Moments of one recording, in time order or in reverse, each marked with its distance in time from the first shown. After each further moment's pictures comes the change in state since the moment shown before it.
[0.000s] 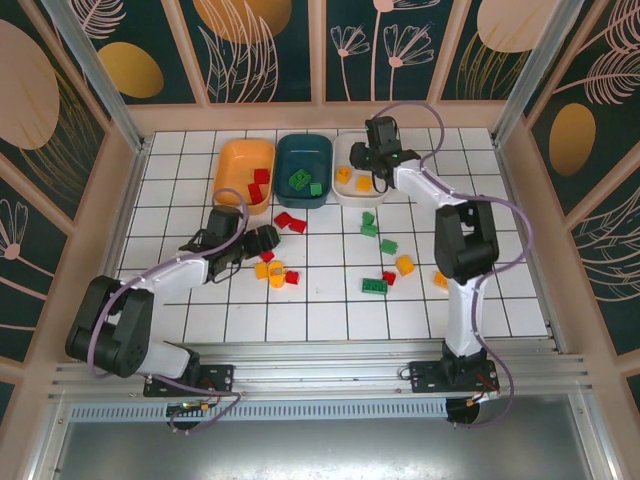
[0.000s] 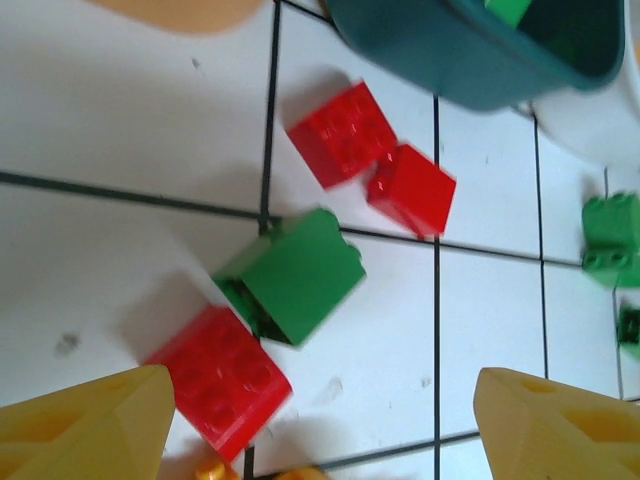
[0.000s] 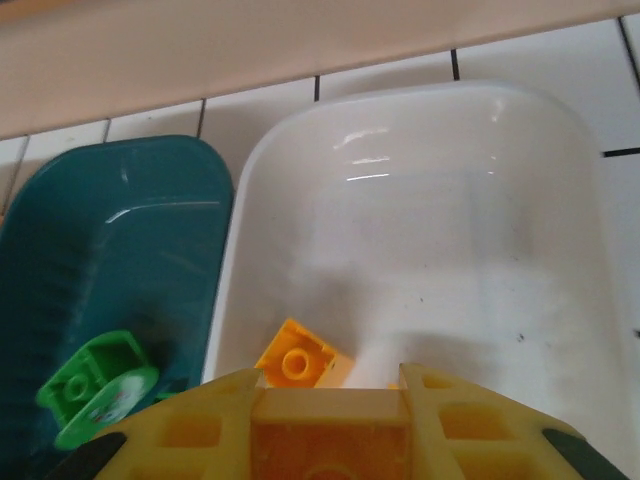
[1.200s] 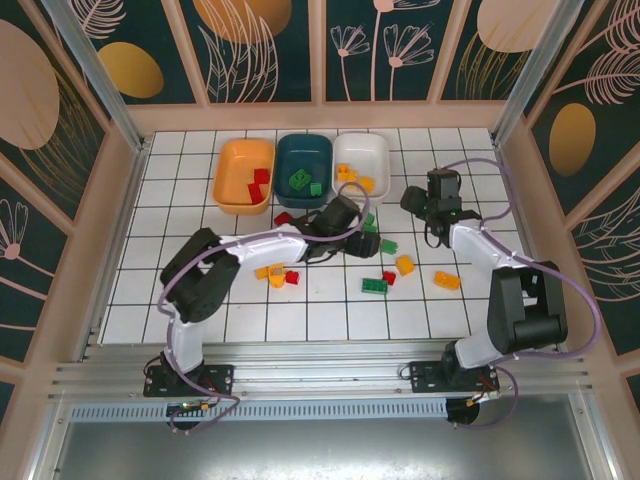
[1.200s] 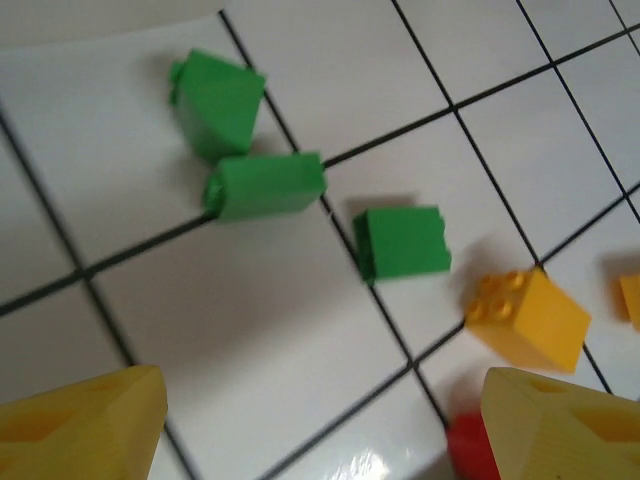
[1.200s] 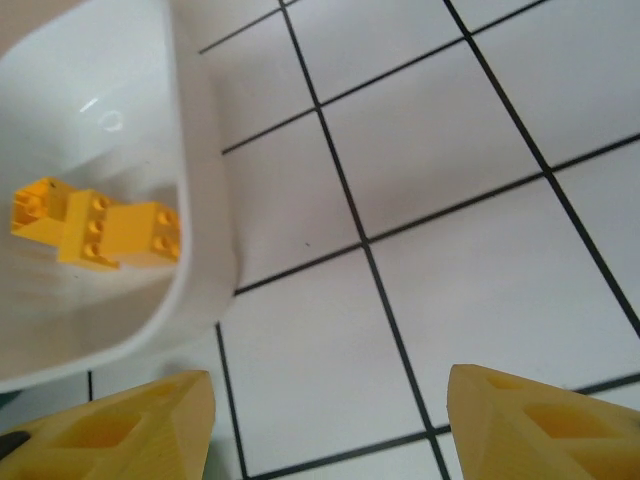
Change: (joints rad) left arm -0.506 0.595 0.734 -0.138 -0.147 0.142; right arm -0.196 -0.645 -0.835 0.160 0.029 0.122
